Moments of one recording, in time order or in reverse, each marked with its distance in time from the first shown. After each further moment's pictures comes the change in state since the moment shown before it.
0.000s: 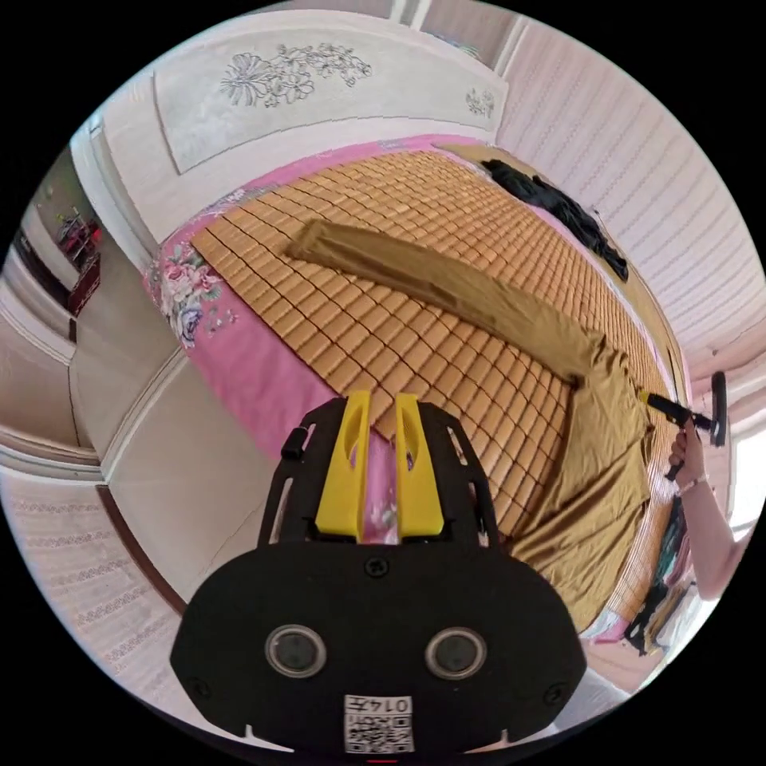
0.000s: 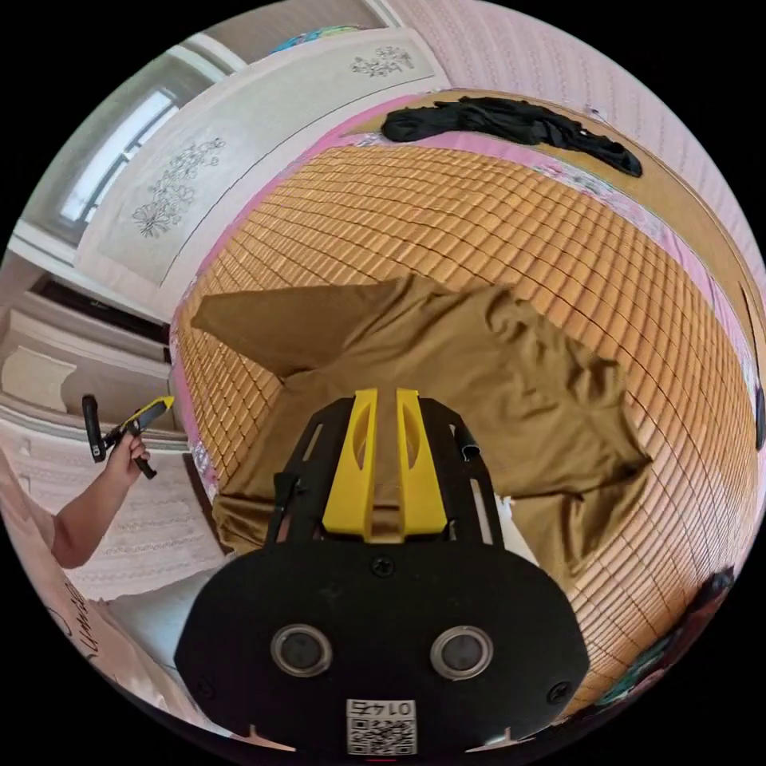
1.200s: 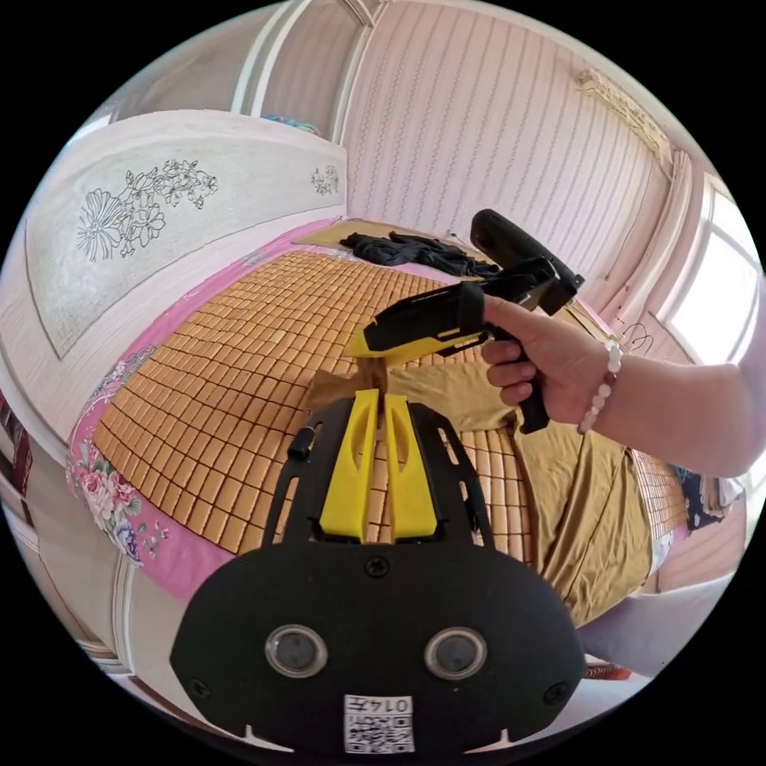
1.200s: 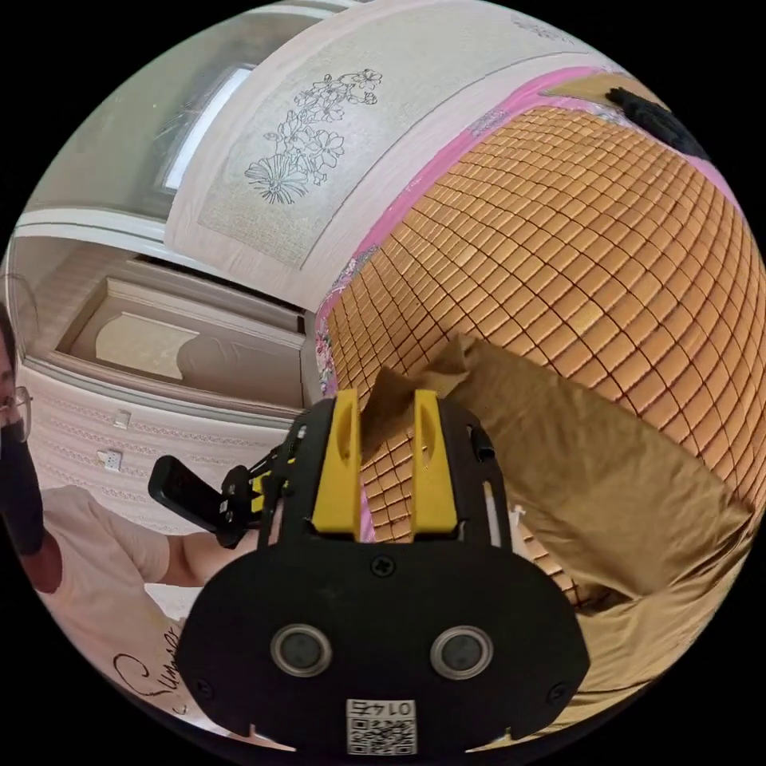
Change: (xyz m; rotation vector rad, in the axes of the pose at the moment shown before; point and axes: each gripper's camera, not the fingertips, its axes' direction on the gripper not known) left arm 0.070 -0.009 -0.009 0.268 0.255 0.496; right arm -0.072 -0.075 0.185 -0.063 -0.508 -0.076
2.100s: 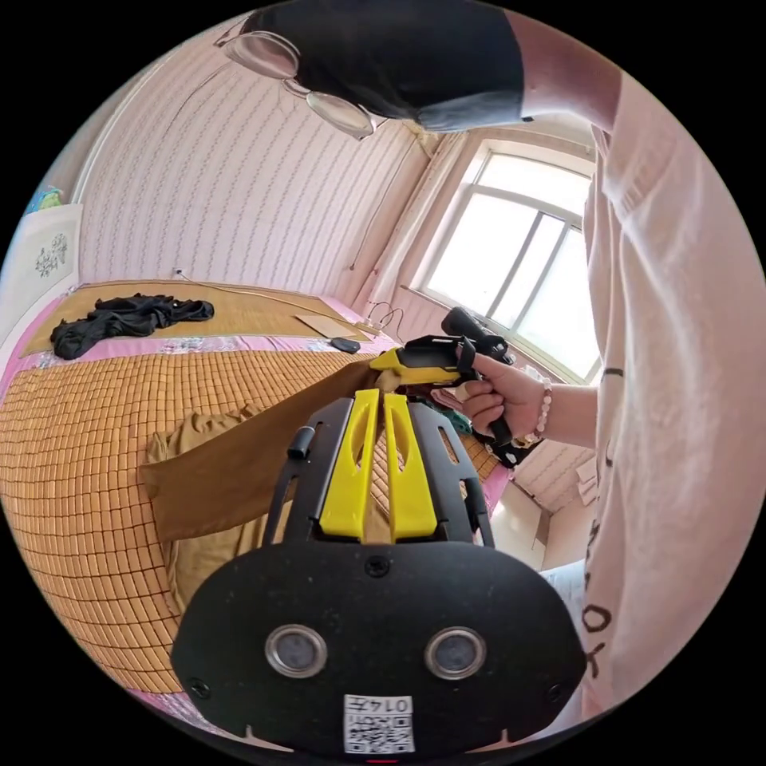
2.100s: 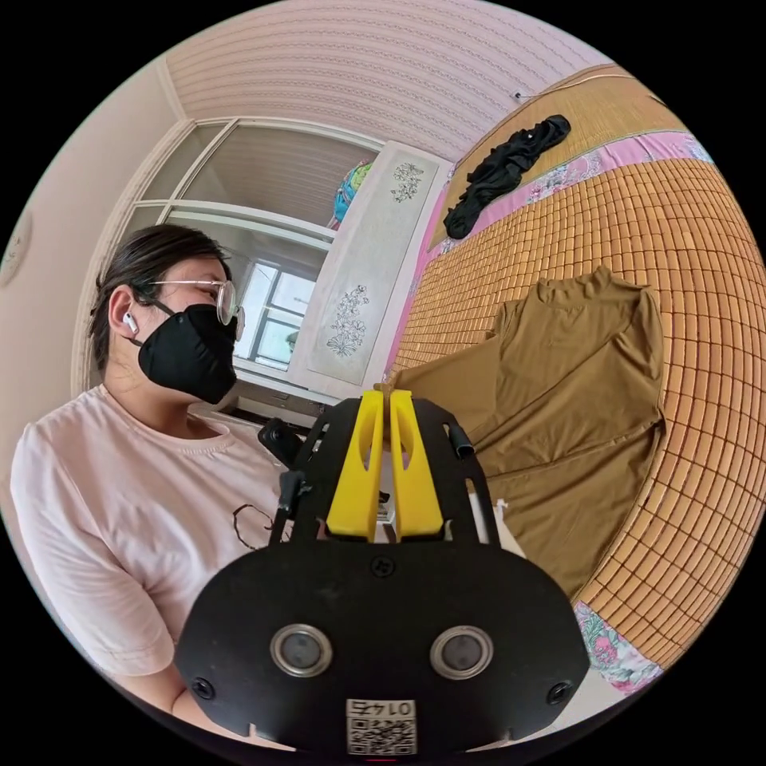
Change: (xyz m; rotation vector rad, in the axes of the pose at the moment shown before) left arm 0.364 -0.026 -0.019 0.084 0.784 0.411; right arm 0.106 0.479 -0.322 0.585 -0.216 0.250
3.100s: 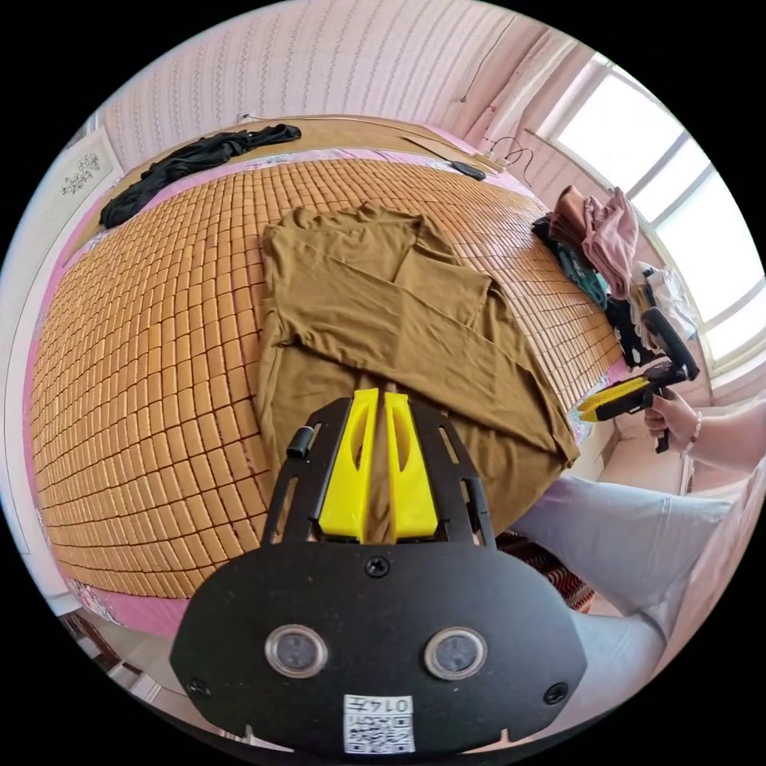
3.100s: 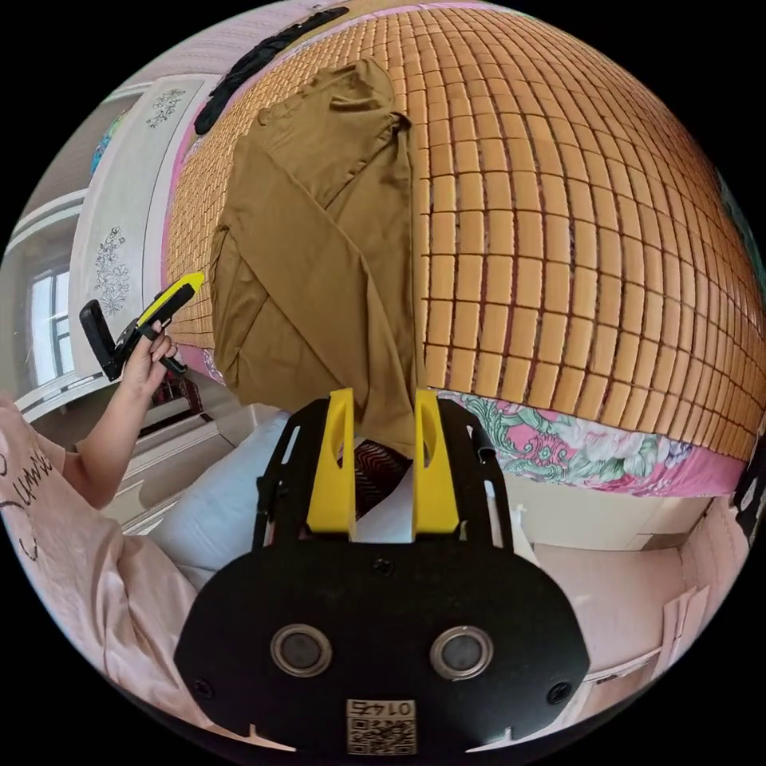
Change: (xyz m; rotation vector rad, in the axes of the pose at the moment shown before) left arm -0.158 0.109 0.179 -0.627 -0.353 -0.206; right arm 0.110 0.104 0.035 -0.341 0.704 0.393
